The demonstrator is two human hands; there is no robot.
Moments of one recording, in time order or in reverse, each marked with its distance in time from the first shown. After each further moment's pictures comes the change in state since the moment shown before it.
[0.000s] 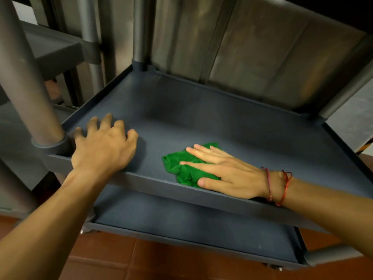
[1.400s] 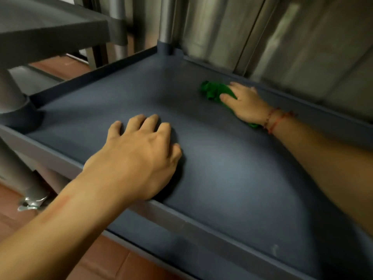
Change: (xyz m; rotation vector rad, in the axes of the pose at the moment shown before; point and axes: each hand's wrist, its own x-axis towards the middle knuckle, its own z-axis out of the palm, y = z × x) left_hand -0.017 0.080 0.035 0.157 -0.089 0.138; right_hand 0.163 0.177 -0.034 0.056 0.427 0.318
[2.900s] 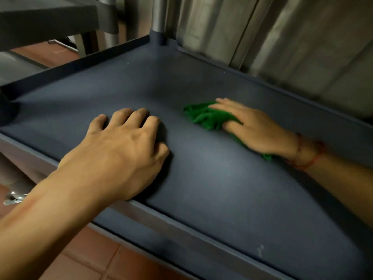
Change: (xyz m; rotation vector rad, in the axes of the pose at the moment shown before) left_hand -0.001 0.005 -0.008 0.032 -0.018 -0.015; right_hand -0.083 -0.009 -0.012 0.123 -0.129 -0.253
